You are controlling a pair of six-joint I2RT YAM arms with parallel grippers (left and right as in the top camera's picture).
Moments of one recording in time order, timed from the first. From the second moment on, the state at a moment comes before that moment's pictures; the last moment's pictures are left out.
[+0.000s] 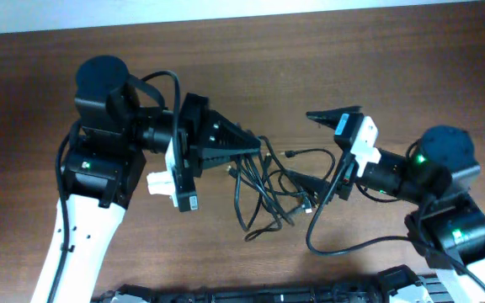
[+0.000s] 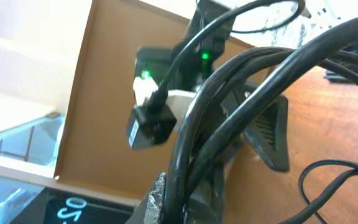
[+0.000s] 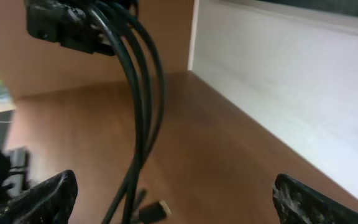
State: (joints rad) left arm -0.28 1.26 1.30 -0.20 1.55 1.45; right arm 0.24 0.84 0.94 -0.30 -0.84 -0.22
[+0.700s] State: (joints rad) left arm -0.50 1.26 1.30 -0.17 1.54 1.46; right arm 0.24 0.98 0.94 -0.19 -1.17 -0.24
